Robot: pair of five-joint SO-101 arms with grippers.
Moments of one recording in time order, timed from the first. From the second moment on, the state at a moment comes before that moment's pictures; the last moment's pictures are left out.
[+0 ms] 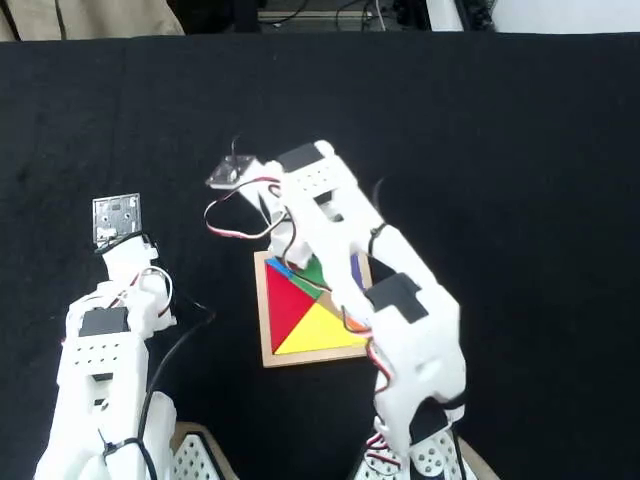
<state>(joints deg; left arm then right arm) -12.4 -50.7 77.1 41.4 0.5 -27.4 29.8 -6.5 82.5 35.6</state>
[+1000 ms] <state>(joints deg) -12.4 -50.7 77.1 41.4 0.5 -22.2 5.3 -10.3 95.3 30.6</state>
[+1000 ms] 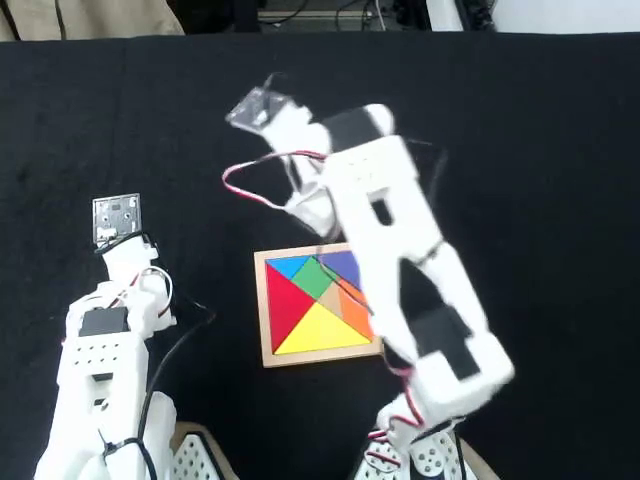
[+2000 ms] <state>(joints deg) -19.7 -50.7 77.1 41.4 3.8 -43.2 -7.2 52.8 66.2 36.4</state>
